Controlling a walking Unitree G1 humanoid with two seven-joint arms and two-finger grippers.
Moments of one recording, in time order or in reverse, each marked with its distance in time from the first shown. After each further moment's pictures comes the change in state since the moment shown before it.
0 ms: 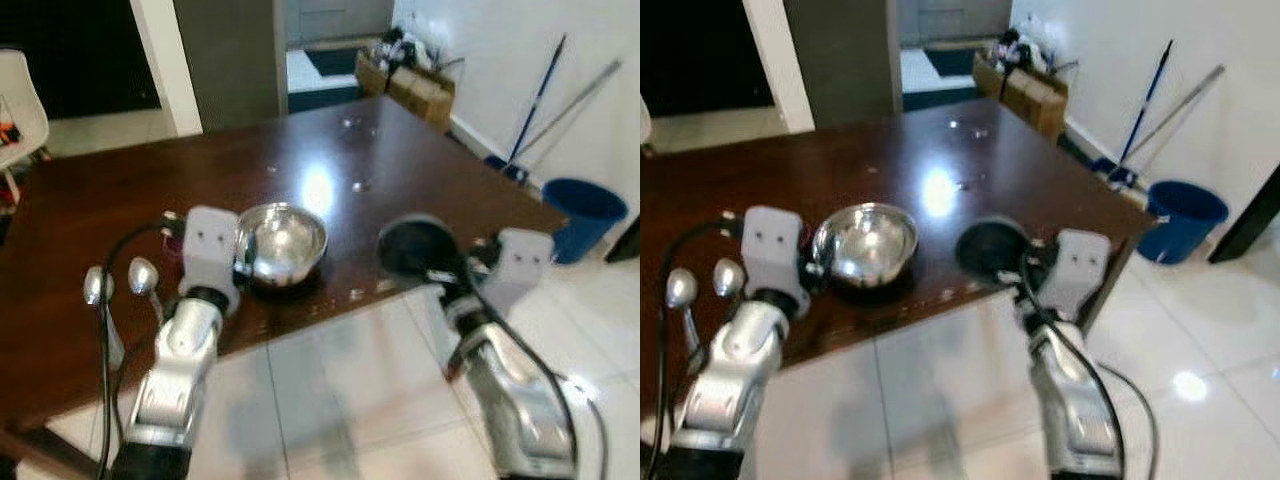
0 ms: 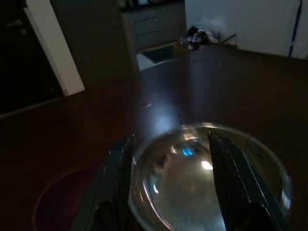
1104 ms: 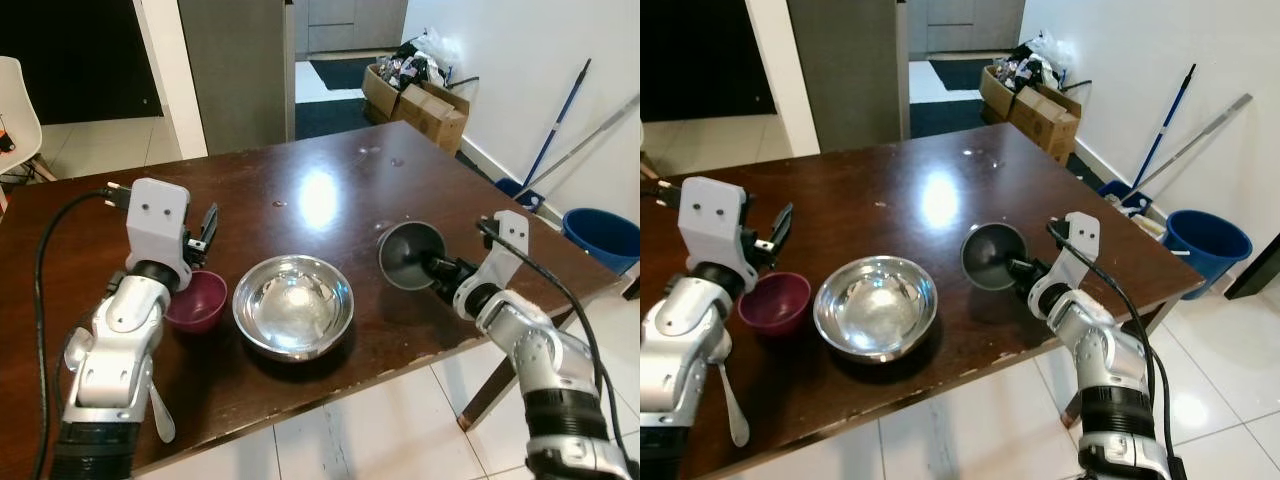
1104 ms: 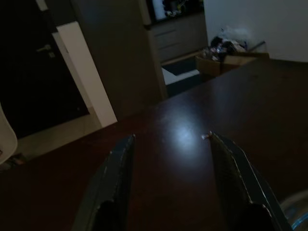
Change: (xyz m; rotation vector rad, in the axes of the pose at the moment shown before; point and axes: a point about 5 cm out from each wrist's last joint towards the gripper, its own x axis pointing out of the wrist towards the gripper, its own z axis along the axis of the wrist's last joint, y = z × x) left arm -0.001 0.065 0.018 0.080 -0.043 0.027; right arm 0.052 -0.004 -0.036 0.306 0.456 0.205
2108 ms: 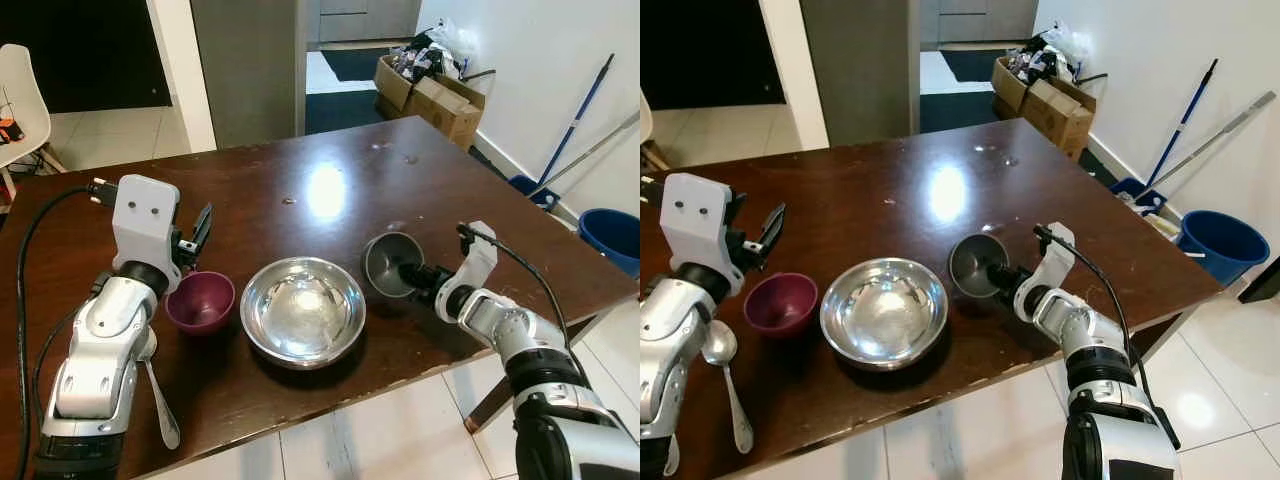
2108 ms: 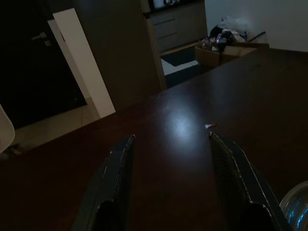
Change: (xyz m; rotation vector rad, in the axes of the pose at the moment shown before) left arm -0.012 0.000 0.006 -0.004 0.018 -0.033; right arm 0.022 -0.007 -0.033 0.129 0.194 0.048
